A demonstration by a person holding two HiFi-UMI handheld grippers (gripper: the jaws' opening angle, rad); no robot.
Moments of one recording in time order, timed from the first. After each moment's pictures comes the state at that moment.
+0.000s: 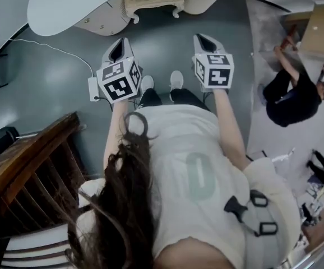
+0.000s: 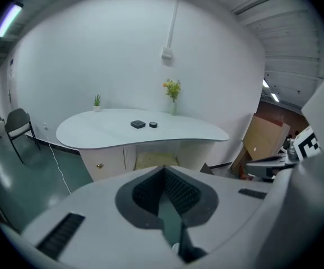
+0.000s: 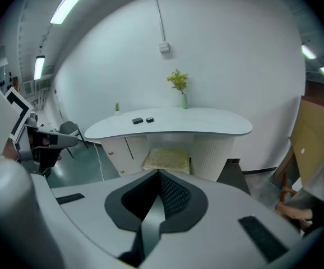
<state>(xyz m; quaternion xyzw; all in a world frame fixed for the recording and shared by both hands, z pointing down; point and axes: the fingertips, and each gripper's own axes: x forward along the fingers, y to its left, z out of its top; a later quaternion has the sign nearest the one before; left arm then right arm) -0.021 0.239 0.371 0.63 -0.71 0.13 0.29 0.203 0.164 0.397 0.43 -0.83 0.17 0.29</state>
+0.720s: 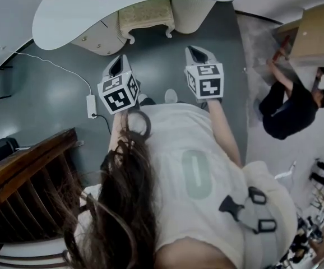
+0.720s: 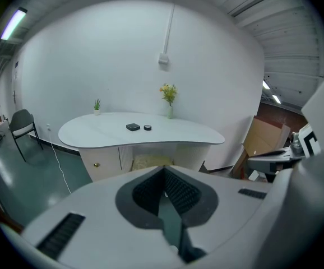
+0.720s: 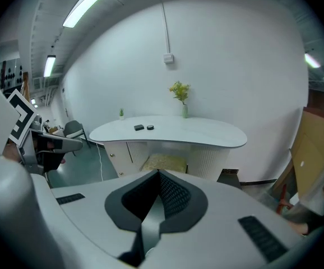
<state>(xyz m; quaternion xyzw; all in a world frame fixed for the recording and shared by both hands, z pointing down) 0.033 0.257 0.362 0.62 -0.72 0.13 0.28 0.243 0.176 0.366 0.42 -0.85 0.14 0.28</state>
